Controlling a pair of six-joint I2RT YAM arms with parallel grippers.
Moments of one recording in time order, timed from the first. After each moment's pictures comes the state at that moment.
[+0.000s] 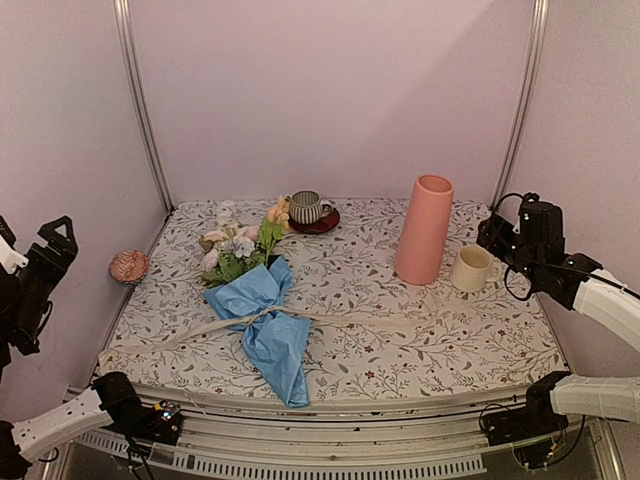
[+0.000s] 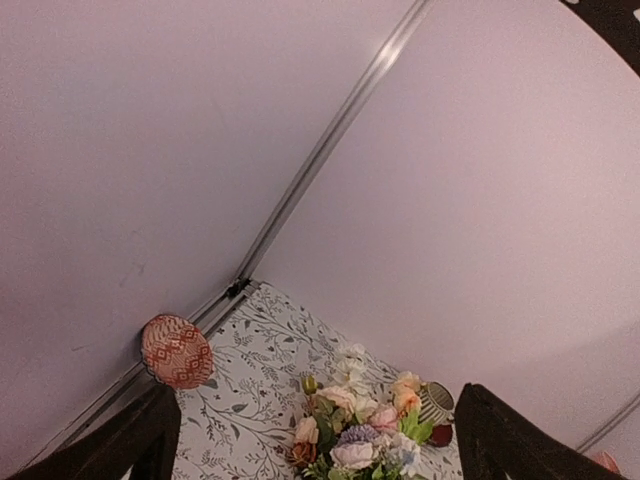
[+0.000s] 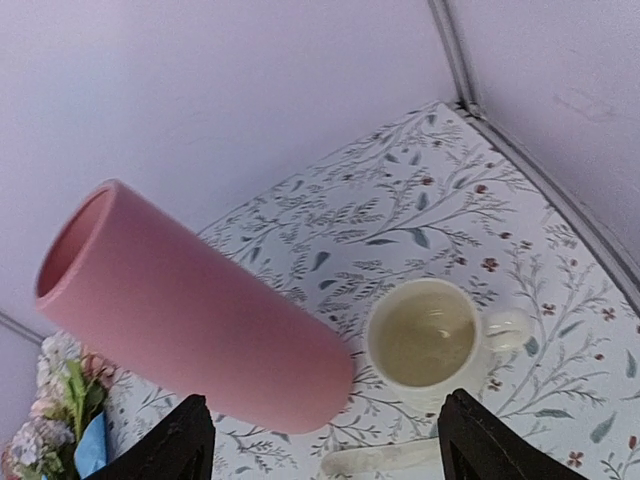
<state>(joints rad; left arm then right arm) -0.77 0.22 0.90 -0.69 -1.05 -0.60 0.35 0.97 0.72 -0.19 0.39 0.68</state>
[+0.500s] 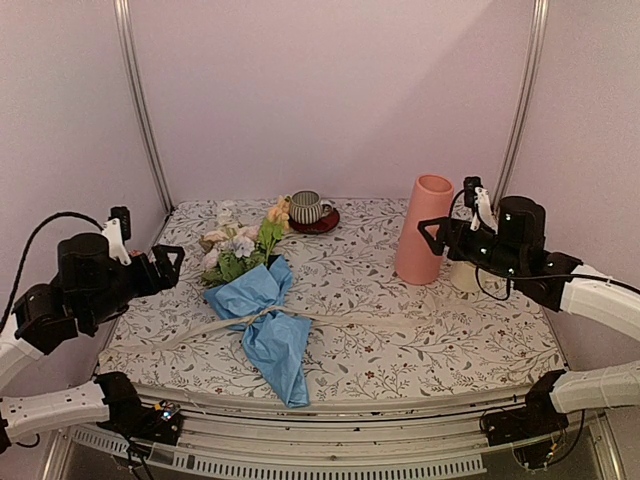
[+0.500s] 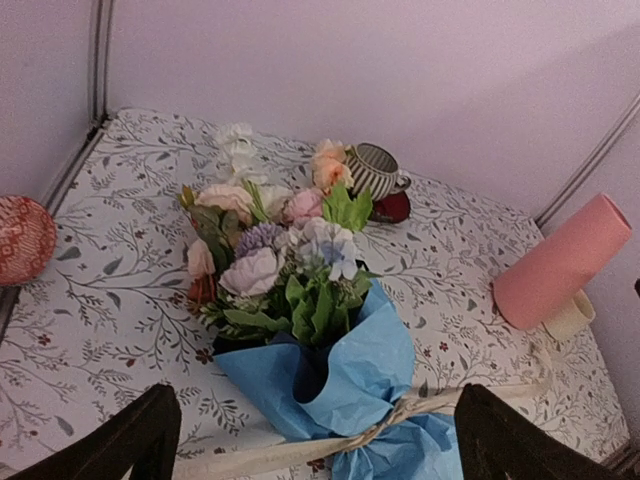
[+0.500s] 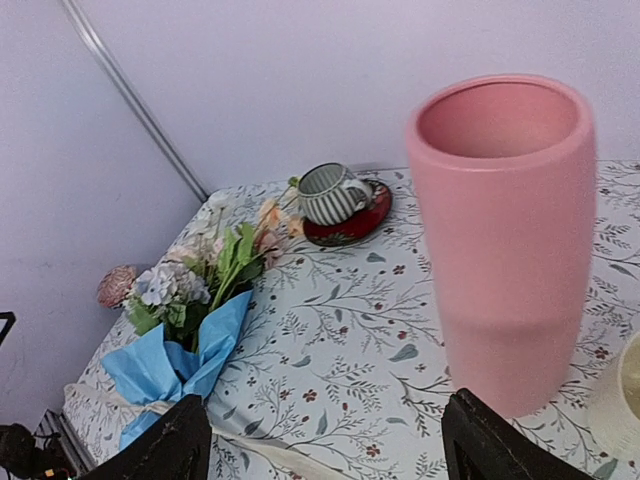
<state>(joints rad) -0.77 0.56 0.75 -0.58 -0.55 -0.58 0.56 1.06 0.74 0.06 0.01 0.44</state>
